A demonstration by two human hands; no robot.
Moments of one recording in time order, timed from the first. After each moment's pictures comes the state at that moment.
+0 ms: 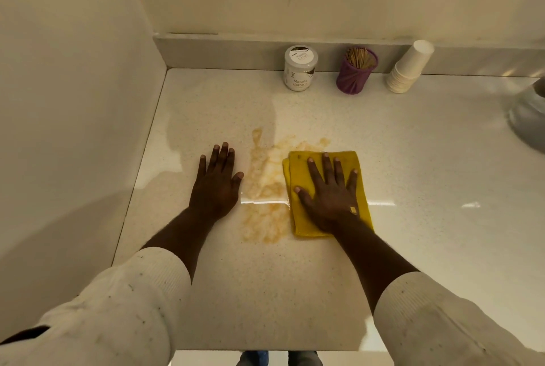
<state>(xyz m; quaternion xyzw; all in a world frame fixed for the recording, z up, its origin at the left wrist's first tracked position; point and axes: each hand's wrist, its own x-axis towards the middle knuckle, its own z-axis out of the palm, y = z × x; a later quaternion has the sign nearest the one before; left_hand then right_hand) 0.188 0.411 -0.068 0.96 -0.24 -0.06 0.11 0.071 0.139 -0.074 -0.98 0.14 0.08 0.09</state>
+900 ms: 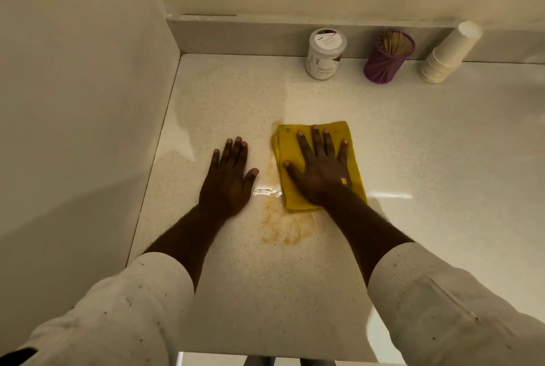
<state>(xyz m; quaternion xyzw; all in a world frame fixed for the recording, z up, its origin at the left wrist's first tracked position) 0.197 0.427 -0.082 0.96 -0.25 -0.06 0.12 0.152 0.180 -0.084 -0.99 0.09 0.05 0.10</state>
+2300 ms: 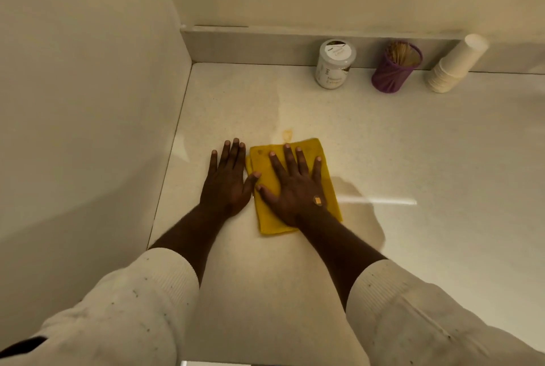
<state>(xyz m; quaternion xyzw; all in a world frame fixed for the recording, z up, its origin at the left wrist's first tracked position) 0.216 0.451 -0.072 0.96 -0.25 -0.06 0.11 0.148 0.266 -0.081 -0.99 0.05 0.01 0.11</state>
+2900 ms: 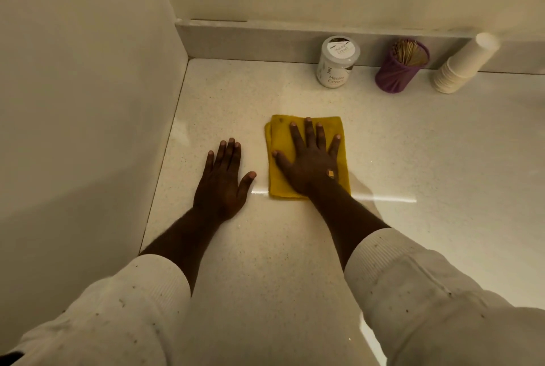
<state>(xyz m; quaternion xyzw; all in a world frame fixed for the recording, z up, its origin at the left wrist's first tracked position) 0.221 0.449 -0.080 0.96 -0.23 -0.06 0.12 0.206 0.215 -0.072 -0.98 0.12 0.05 0.13</state>
